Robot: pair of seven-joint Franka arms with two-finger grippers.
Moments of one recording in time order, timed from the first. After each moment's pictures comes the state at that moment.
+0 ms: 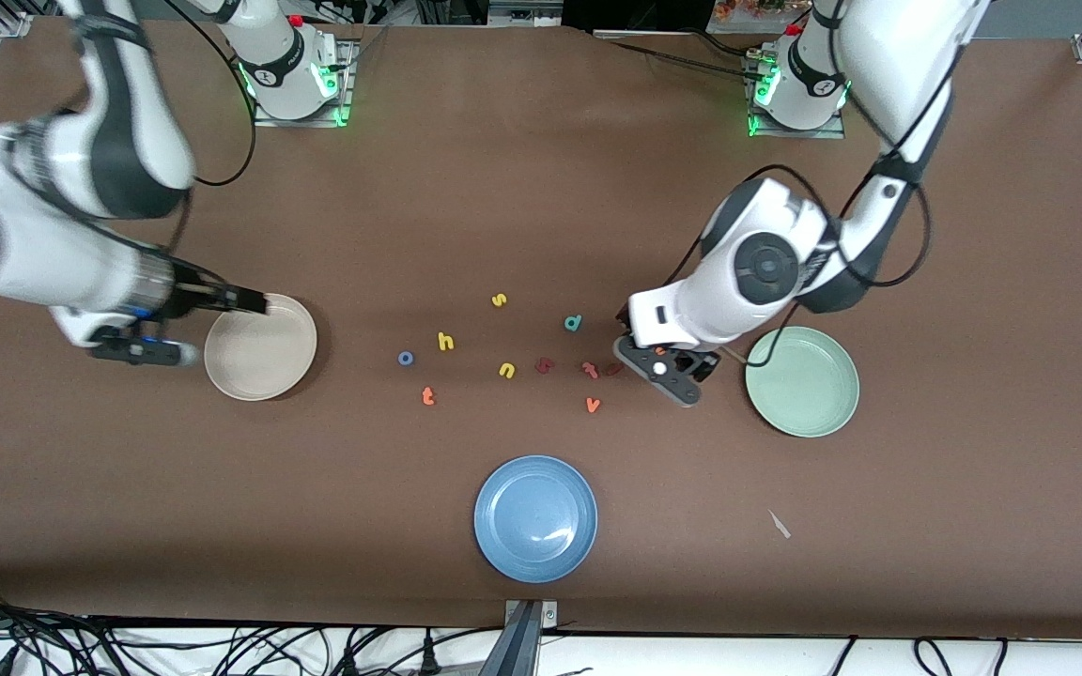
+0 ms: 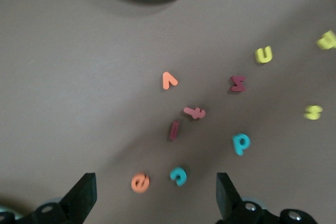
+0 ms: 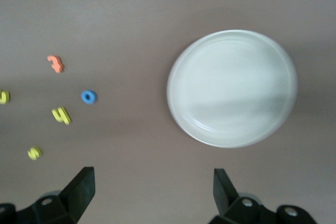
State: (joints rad) left arm -0.21 0.60 -0.35 -1.58 0.07 2.18 0.13; right arm 0.21 0.28 -0.04 -1.82 0.16 1.95 0.27
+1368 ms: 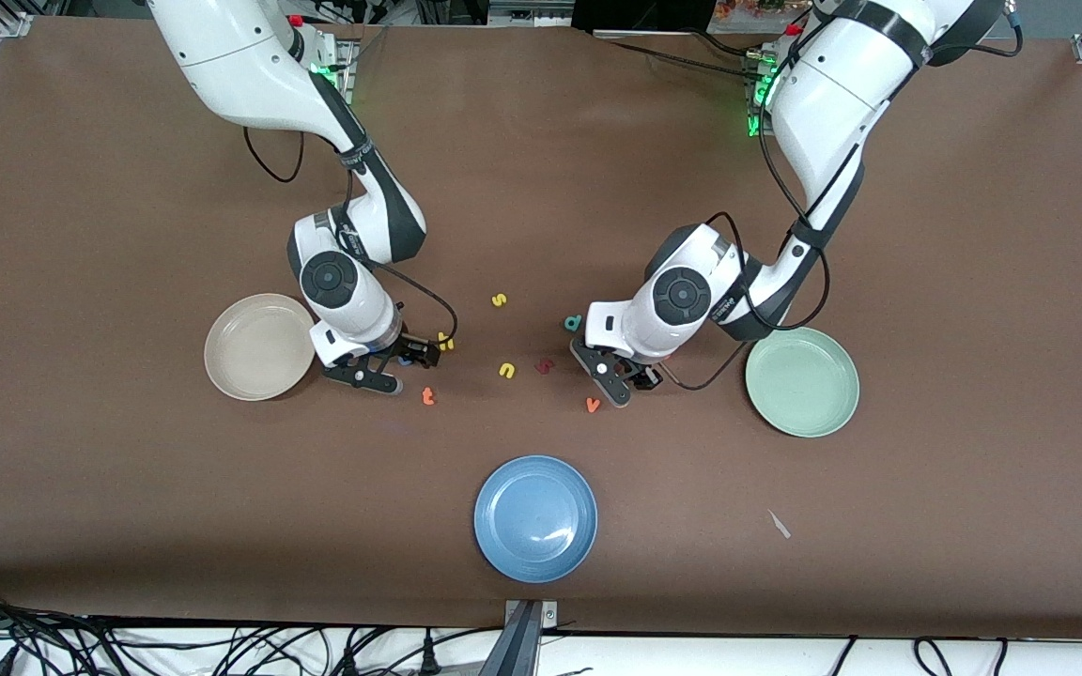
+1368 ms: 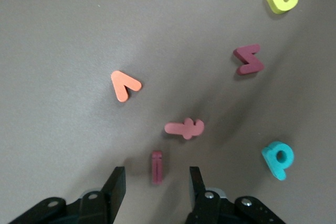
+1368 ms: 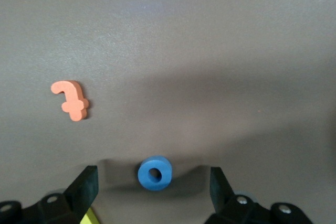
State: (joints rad) left arm -0.27 0.78 -0.33 -1.60 0.14 2.39 0.28; right arm 0.49 0.63 -0.04 -1.86 0.07 2.52 0.64
